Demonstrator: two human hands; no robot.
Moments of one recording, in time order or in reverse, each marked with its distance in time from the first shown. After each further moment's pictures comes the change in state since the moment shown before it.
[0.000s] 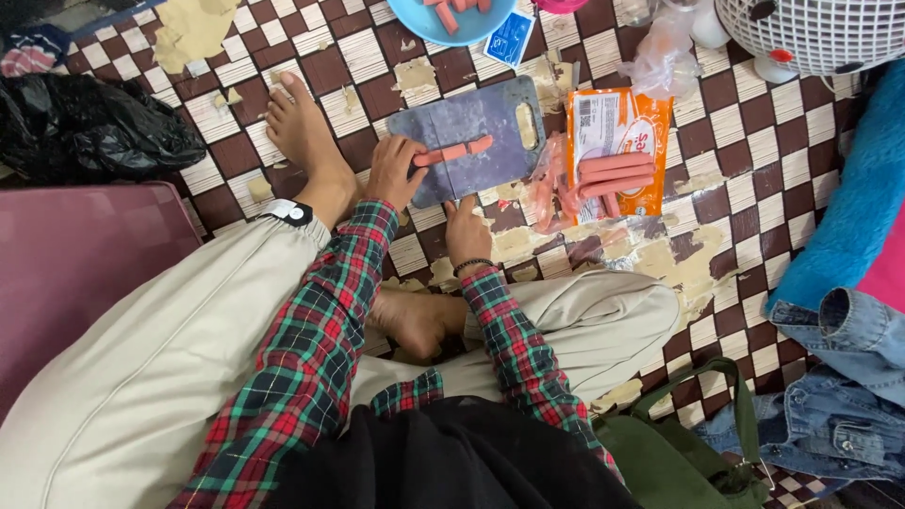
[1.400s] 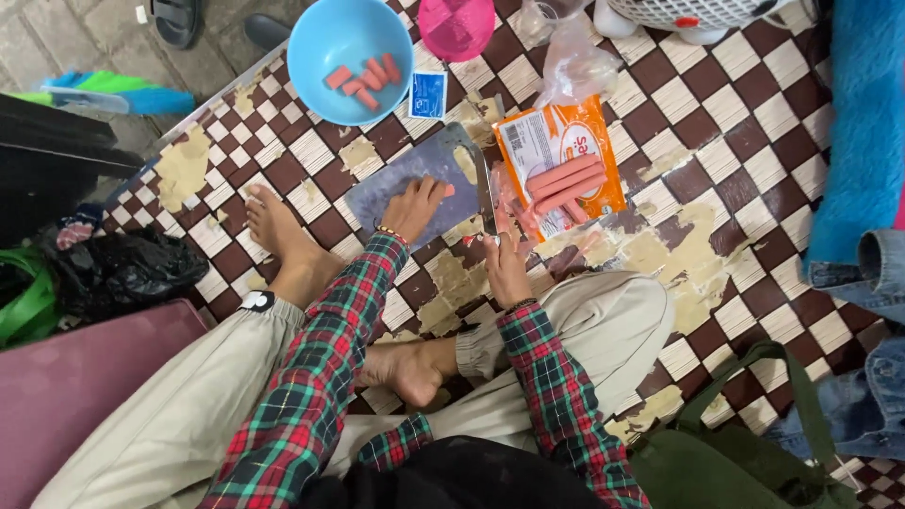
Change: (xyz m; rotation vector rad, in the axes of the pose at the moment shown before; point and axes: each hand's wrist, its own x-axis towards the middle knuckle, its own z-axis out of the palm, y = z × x) left_hand 0.002 0.075 0.117 0.653 0.063 1.184; right_hand -0.003 0.112 -0.107 0.774 -0.071 0.106
